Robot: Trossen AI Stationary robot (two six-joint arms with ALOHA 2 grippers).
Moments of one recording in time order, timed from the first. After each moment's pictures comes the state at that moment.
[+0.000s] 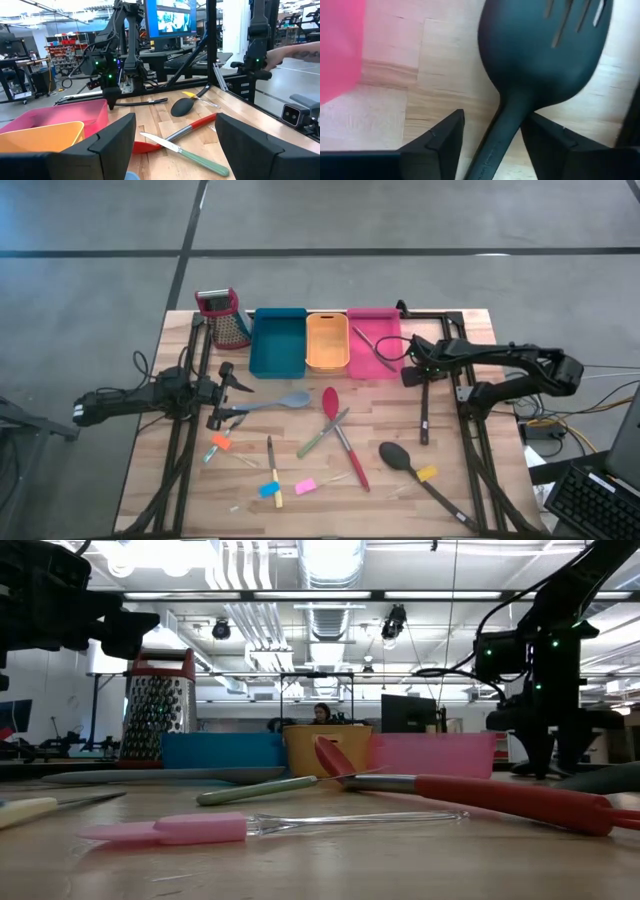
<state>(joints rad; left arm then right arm) 0.13 0.07 0.01 0.05 0.30 0.09 -0.62 1.29 0.50 -0.70 0.17 0.78</state>
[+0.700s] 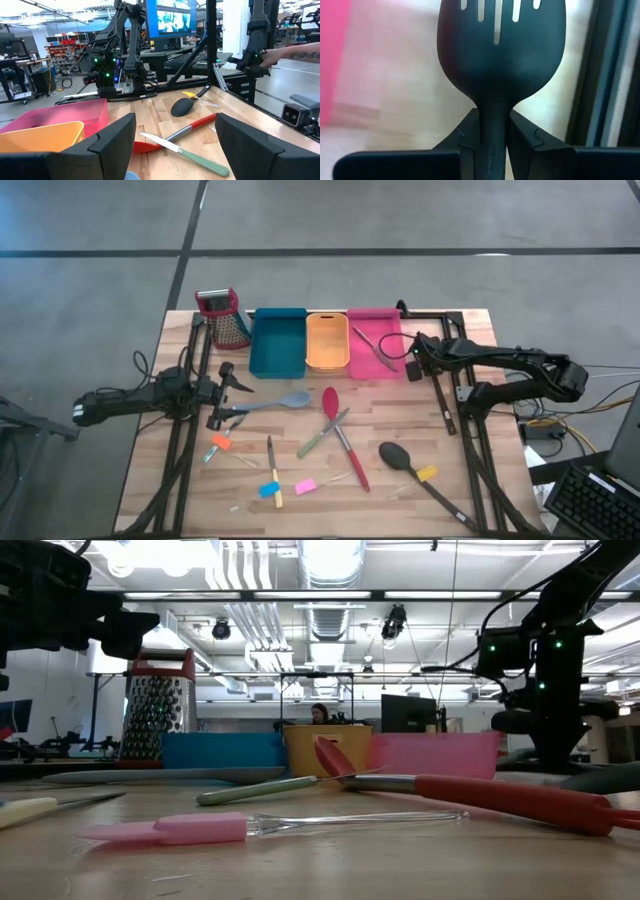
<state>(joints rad) 0.13 0.07 0.01 0.05 0.30 0.09 -0.63 1.19 0.50 -0.71 0.34 0.70</state>
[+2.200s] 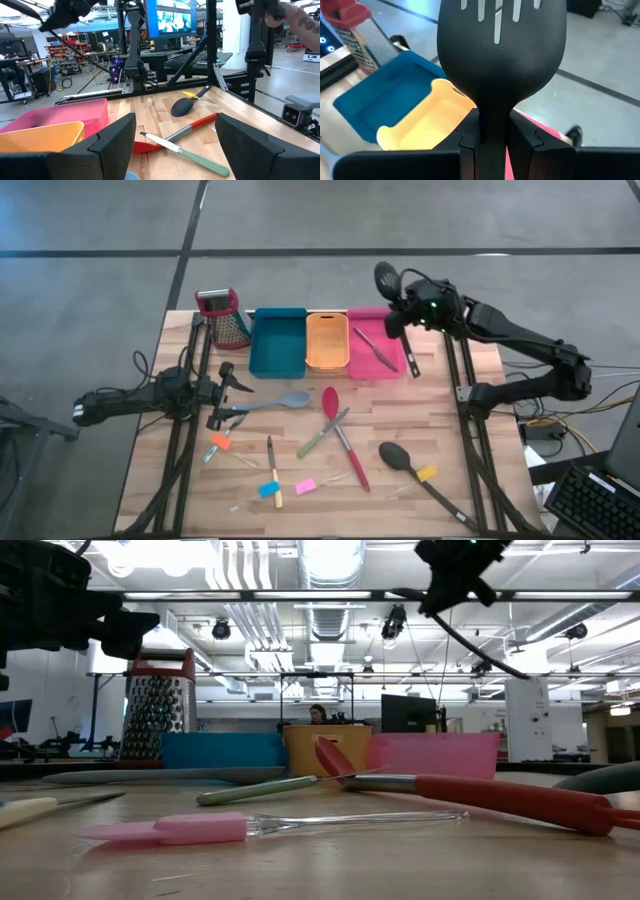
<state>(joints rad) 0.13 0.07 0.01 0.05 0.30 0.09 -0.46 1.17 1.21 -0.61 0.33 0.33</state>
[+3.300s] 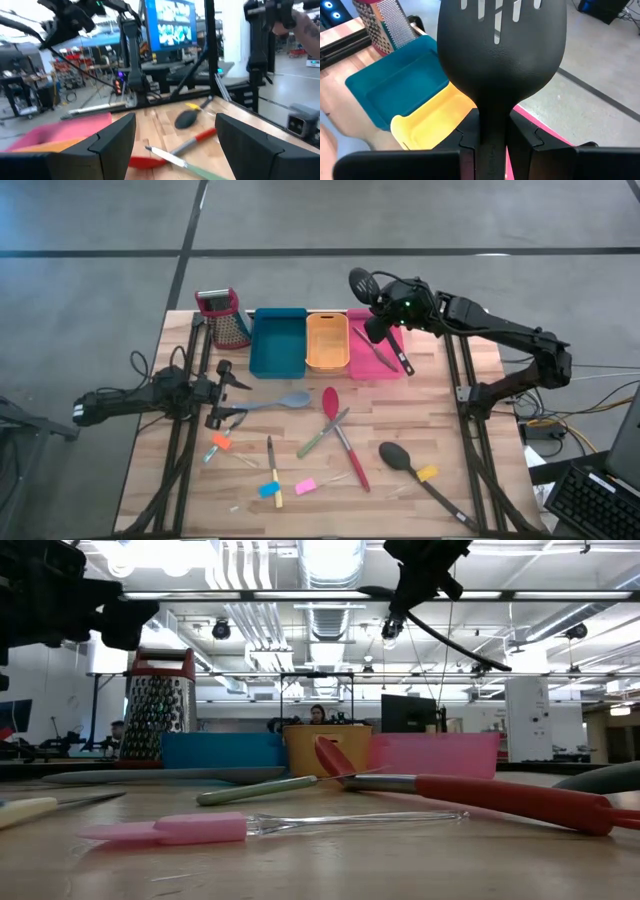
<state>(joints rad) 0.13 0.07 0.01 0.14 0.29 0.11 -0.38 1.35 1.39 -0.69 0.33 0.27</state>
